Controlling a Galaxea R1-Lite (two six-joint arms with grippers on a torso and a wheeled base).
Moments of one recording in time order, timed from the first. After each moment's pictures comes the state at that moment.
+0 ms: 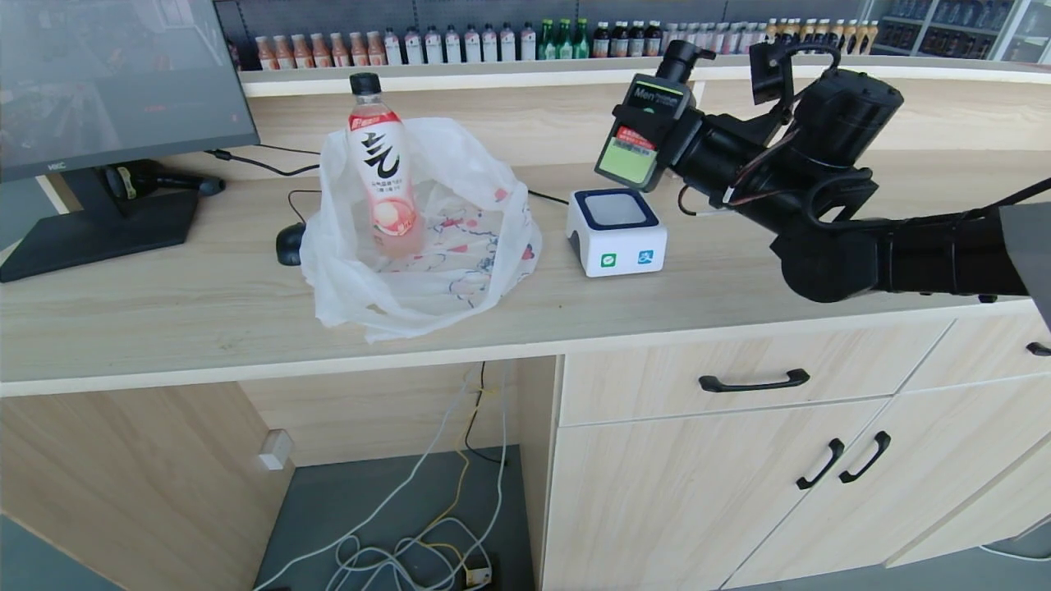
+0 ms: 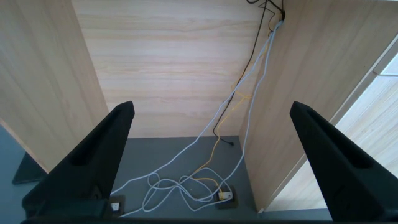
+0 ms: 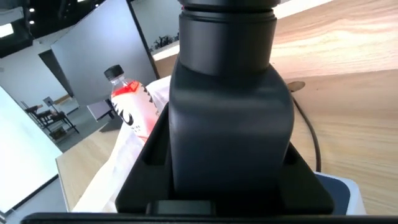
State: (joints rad) left arm 0.00 0.00 0.00 0.00 0.00 0.00; right arm 0.32 2.13 -1.71 -0.84 0.48 0.51
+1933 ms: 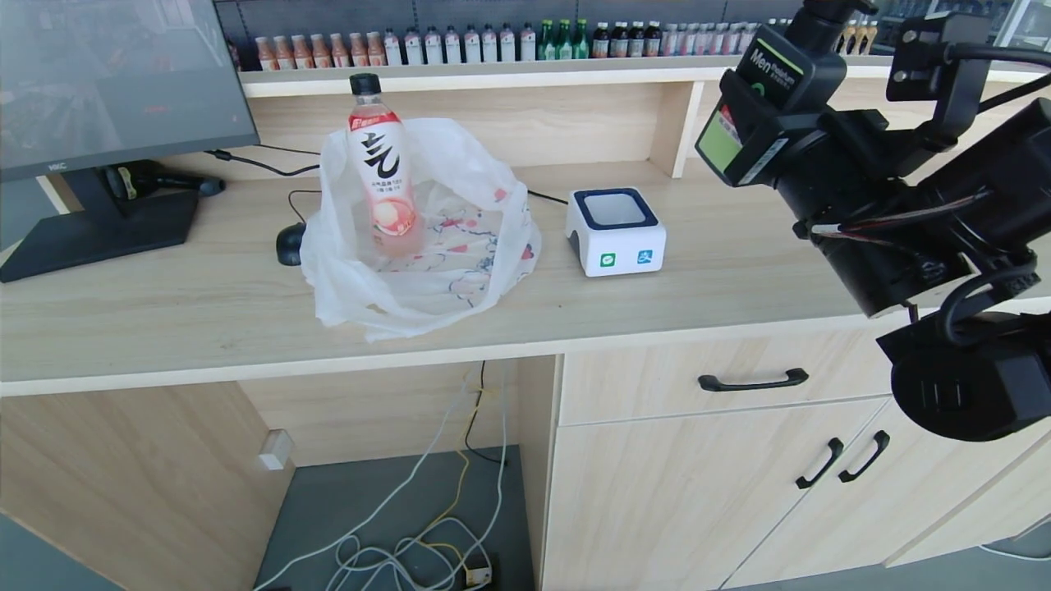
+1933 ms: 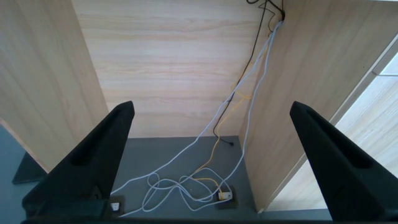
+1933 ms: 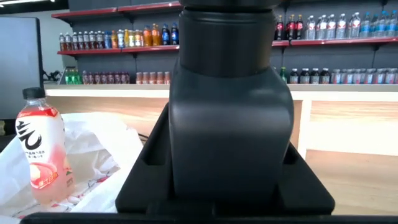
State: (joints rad) left arm 0.00 0.00 0.00 0.00 0.00 0.00; right arm 0.45 1.79 -1.03 -1.39 -0.07 -0.10
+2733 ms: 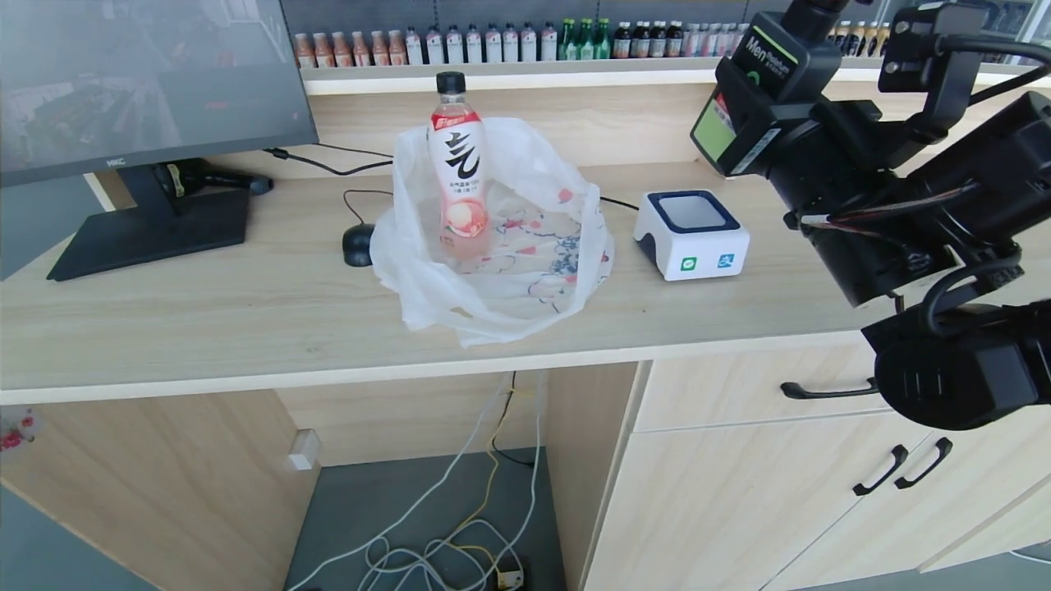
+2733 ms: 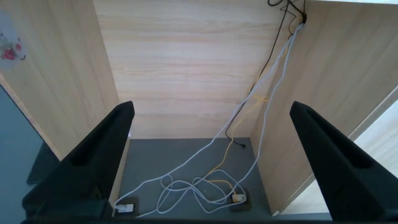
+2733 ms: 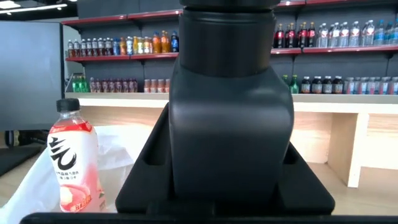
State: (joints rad) left arm 0.00 0.00 0.00 0.00 0.00 0.00; right arm 0.46 1.81 -1.07 -1.41 -0.08 -0.11
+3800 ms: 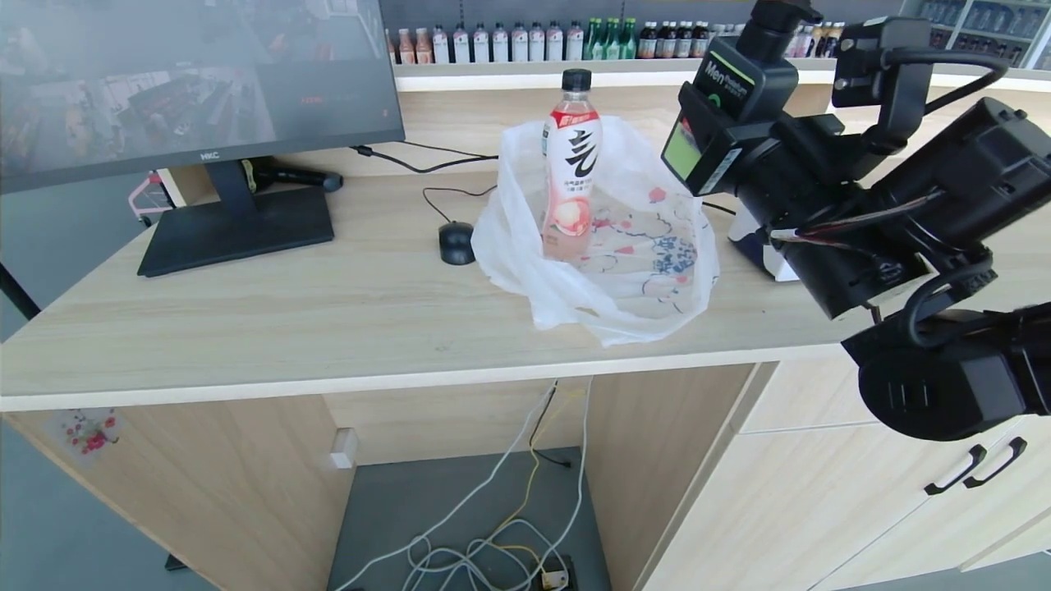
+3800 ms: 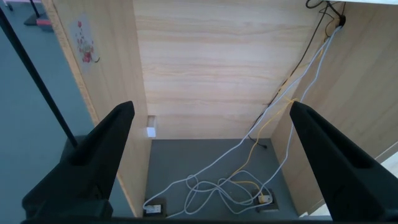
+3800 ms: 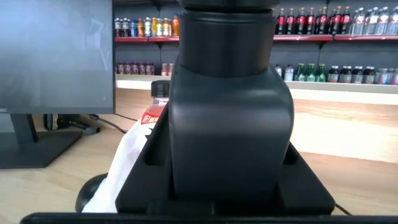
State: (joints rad) left arm 0.00 0.00 0.00 0.00 0.00 0.00; right arm 0.51 1.82 -1.07 -1.33 -0.10 -0.14
